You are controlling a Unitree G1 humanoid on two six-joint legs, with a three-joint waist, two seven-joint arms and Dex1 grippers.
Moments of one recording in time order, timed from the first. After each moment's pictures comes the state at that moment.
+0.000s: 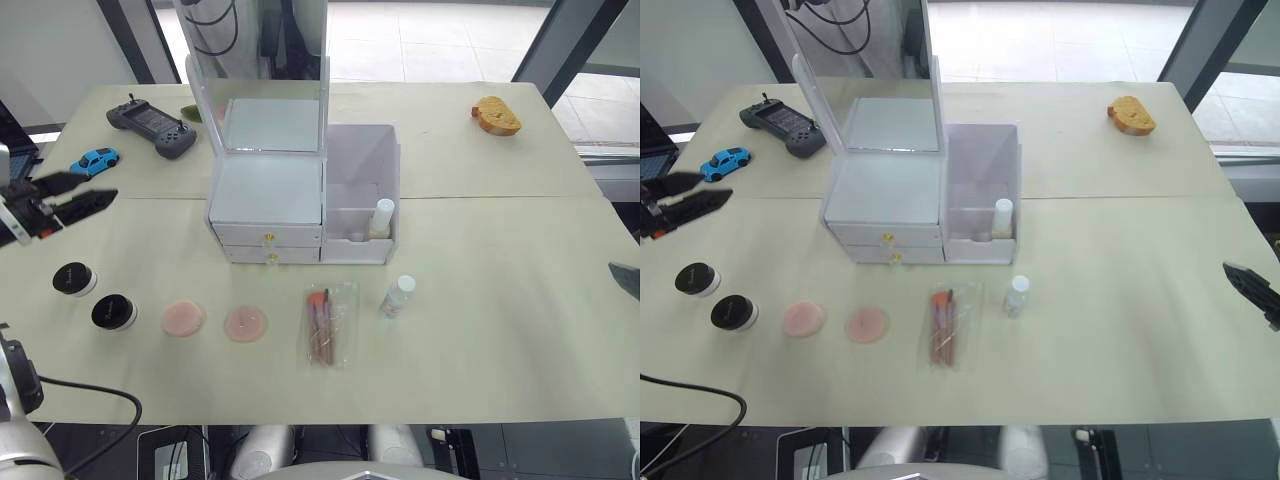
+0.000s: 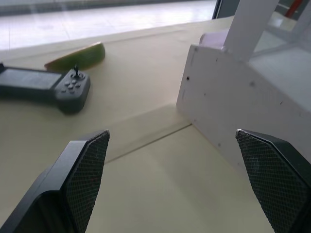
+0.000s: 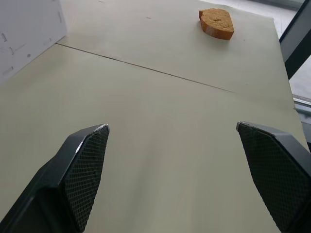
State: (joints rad) left arm -0.79 1.05 0.23 1.14 -0.36 0.12 -1.32; right arm 0.16 -0.90 -0.86 0.05 0.51 0.42 1.01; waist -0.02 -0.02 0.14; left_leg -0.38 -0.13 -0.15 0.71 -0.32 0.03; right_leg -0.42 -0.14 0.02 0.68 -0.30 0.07
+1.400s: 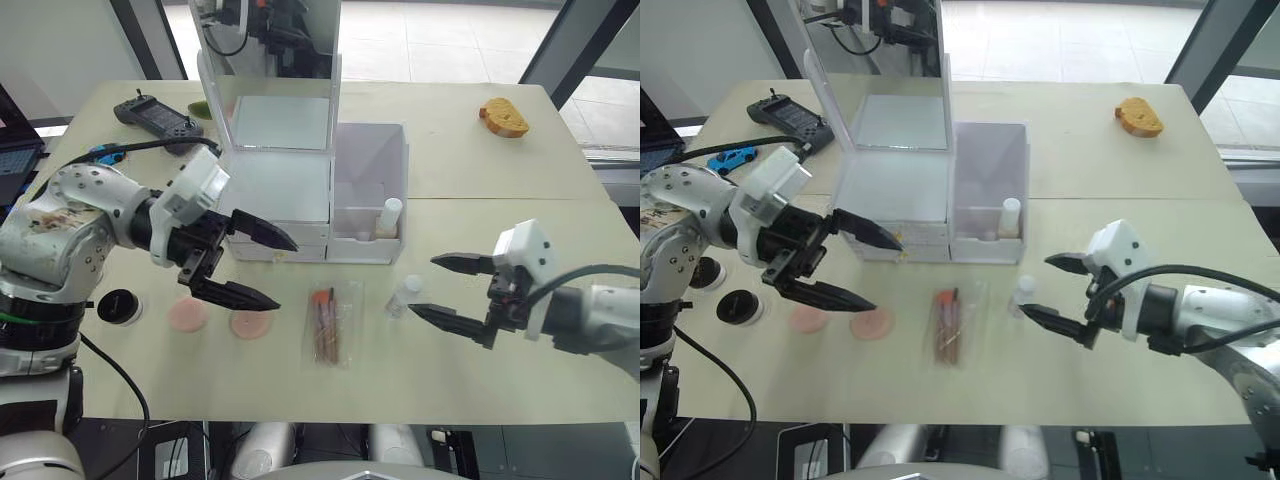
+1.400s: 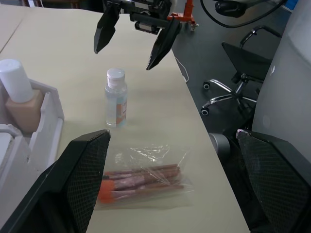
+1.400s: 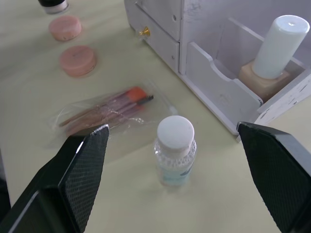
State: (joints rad) left arm -0.68 0.90 -0.06 -0.25 -0.67 0.73 -1.54; right arm -0.02 -0.96 -0.26 -0.71 0.83 0.82 0.71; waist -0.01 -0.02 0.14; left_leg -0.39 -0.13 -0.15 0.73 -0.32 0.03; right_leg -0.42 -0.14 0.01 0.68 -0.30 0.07
